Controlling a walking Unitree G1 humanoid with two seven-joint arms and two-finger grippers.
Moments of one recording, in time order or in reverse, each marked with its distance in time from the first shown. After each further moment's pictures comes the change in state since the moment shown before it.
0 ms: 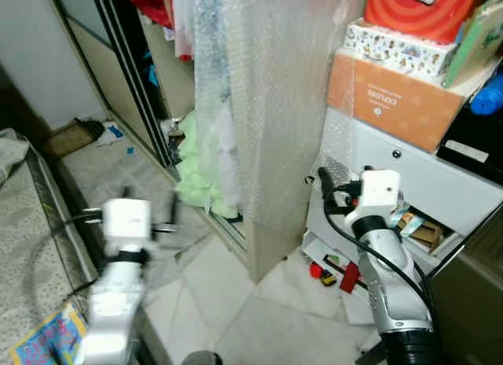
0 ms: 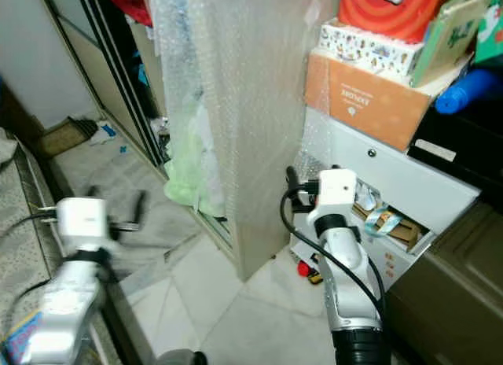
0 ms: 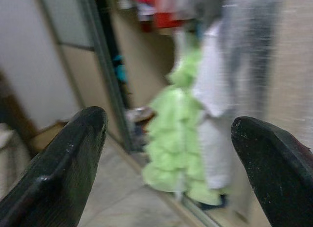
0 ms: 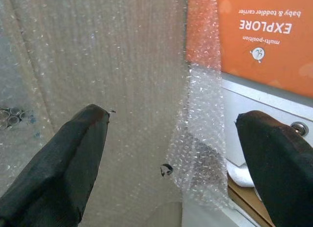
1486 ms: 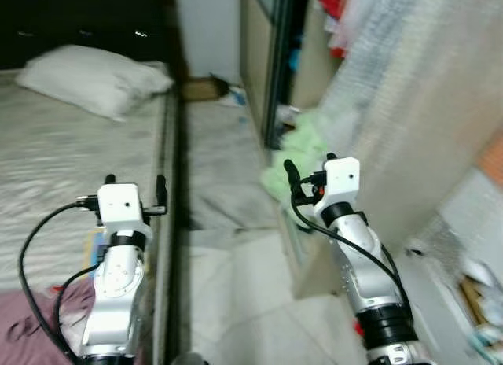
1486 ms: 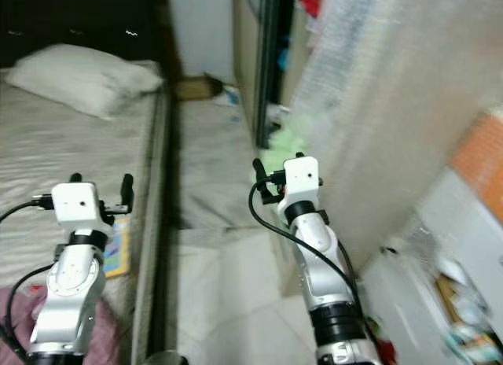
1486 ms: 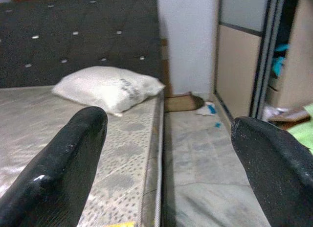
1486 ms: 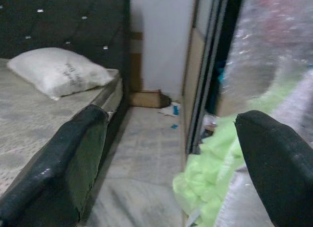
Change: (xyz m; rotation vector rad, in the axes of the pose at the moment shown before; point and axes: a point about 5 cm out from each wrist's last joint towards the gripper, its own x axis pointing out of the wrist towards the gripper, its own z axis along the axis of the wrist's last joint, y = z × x) left arm 0.020 -0.016 0.007 -0.025 -0.037 0.053; right arm 0.024 0.028 0.004 -0.044 -0.027 0.137
